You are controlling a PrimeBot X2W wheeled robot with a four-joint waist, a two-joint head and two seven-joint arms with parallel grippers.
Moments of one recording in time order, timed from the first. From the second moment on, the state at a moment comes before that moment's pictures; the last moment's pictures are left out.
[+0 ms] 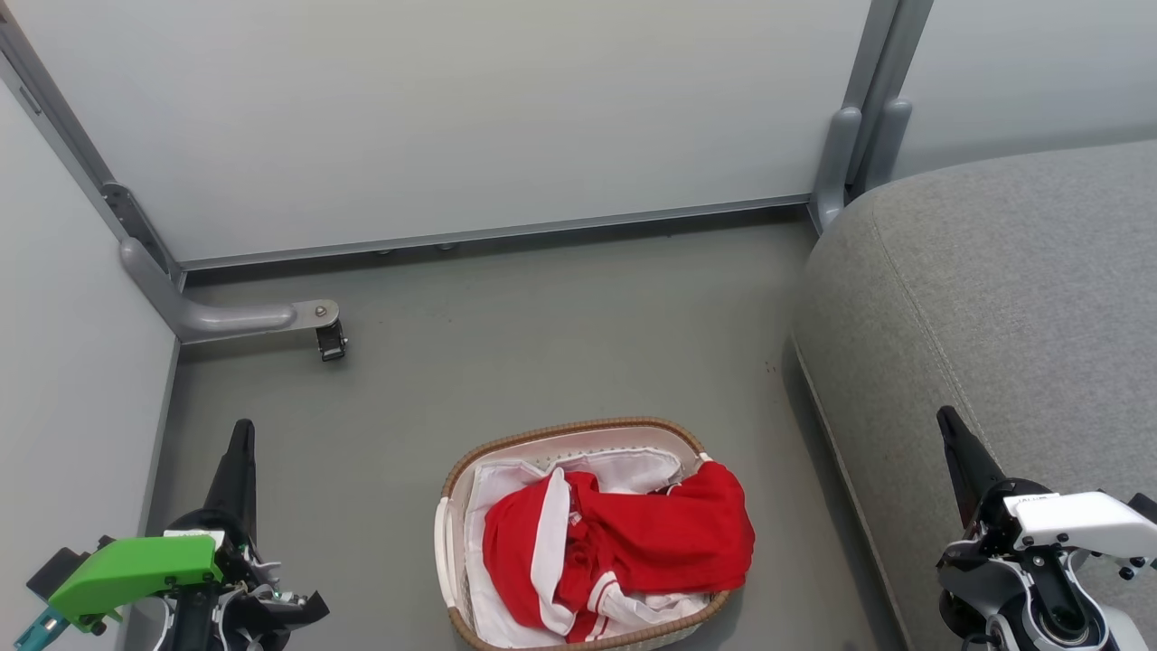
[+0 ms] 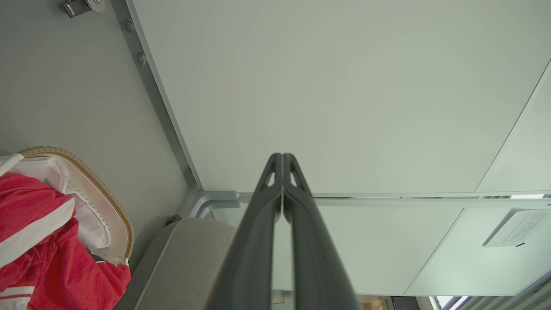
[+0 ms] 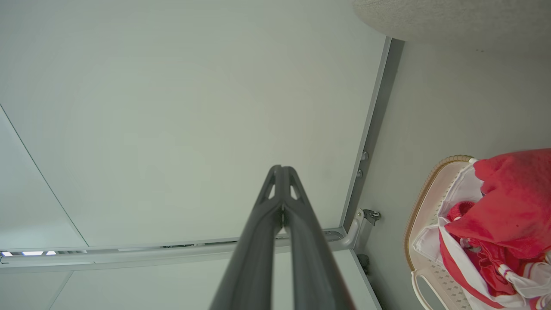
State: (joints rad) left arm -0.10 0.05 0.11 0.25 -1.61 -0.13 0.11; right arm -0.11 -0.05 -0.11 0.25 1.61 0.13 0.12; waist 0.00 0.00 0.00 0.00
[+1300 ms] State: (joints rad) left arm -0.10 0.05 0.11 0.25 -1.61 -0.13 0.11; right arm -0.11 -0.05 -0.11 0.25 1.61 0.13 0.12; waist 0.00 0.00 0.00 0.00
